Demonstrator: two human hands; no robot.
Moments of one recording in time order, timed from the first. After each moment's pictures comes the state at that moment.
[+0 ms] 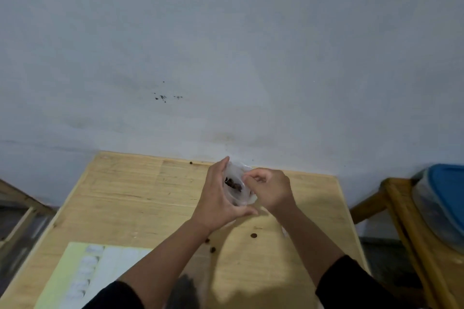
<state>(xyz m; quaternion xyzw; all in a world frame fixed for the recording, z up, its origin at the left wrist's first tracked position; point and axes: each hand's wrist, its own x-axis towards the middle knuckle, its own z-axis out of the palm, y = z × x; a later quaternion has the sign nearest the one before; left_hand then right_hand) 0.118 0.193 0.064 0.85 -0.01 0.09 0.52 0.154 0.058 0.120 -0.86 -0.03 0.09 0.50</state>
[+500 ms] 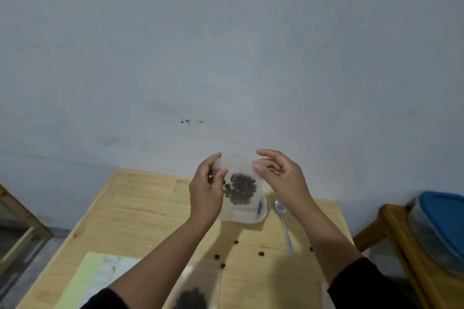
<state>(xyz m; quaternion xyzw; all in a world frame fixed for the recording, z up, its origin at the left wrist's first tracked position) 0.102 0.225 0.129 0.74 0.10 0.27 0.60 0.140 0.068 0.190 -0.78 -0.13 0.03 0.61</state>
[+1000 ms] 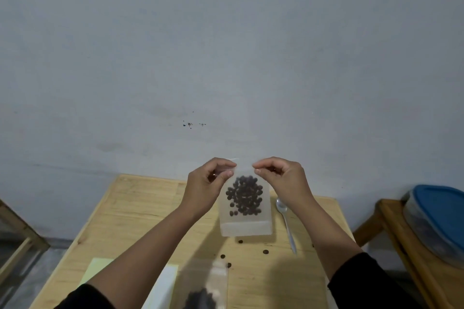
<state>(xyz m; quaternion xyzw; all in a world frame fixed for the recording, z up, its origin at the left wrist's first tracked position) 0.091 0.257 0.157 0.77 -0.02 0.18 0.61 0.128 0.076 0.196 -0.81 -0.14 -0.01 0.57</state>
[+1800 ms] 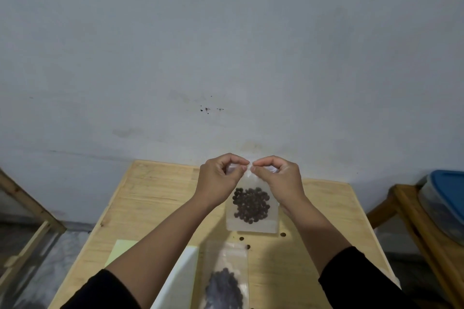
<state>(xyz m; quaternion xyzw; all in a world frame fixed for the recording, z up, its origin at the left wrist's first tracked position) 0.076 0.277 0.148 0.80 0.04 0.13 0.59 0.103 0.131 0.164 -0.77 -0.03 0.02 0.63</state>
